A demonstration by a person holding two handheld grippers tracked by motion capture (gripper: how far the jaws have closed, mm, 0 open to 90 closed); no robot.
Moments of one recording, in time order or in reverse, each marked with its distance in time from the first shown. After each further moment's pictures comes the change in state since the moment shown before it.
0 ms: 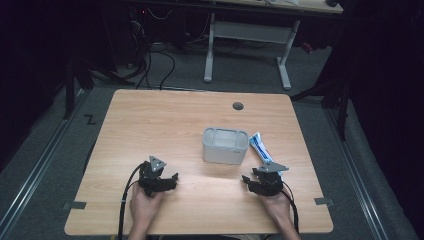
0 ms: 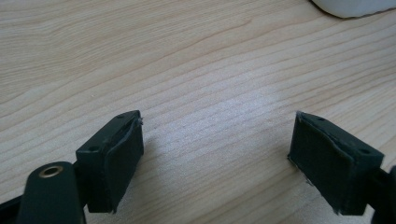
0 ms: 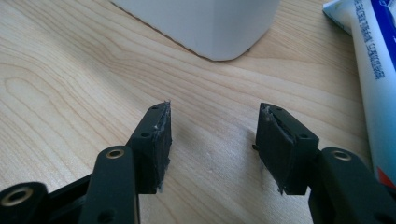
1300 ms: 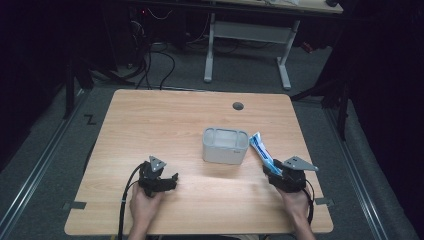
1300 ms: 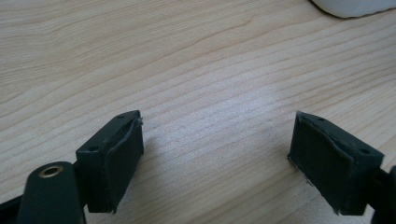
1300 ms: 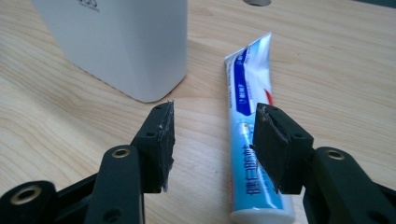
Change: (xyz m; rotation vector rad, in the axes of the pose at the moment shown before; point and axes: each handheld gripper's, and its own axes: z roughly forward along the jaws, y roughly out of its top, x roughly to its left) left arm 0.000 0.000 0.000 0.001 0.000 0.001; right arm -0.032 0.006 -0.056 -0.143 -0.121 0.069
